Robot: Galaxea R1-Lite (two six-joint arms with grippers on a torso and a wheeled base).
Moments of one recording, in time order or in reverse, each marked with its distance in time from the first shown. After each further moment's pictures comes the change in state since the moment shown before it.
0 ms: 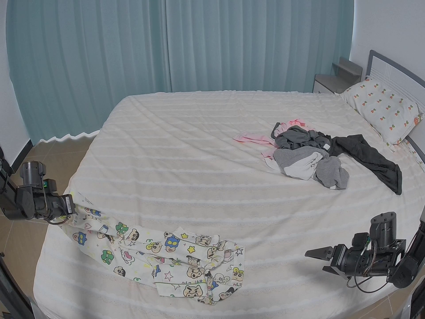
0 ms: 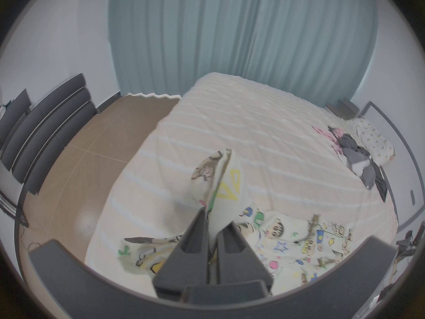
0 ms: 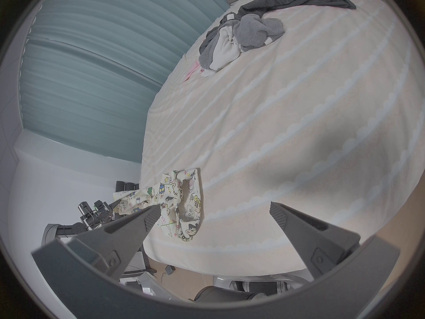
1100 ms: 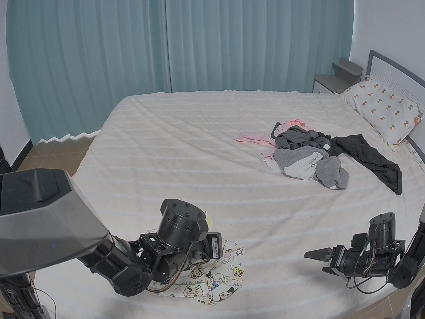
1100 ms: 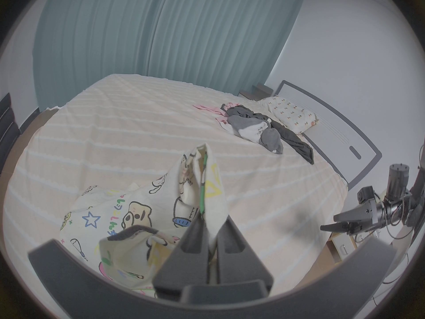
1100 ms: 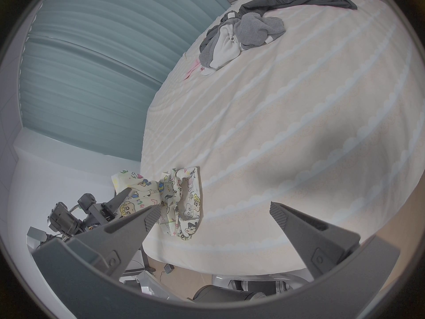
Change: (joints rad) left arm -1.033 0.156 -0.013 -0.300 0.385 -0.464; right arm 0.011 0.005 0.000 0.001 -0.003 -0.004
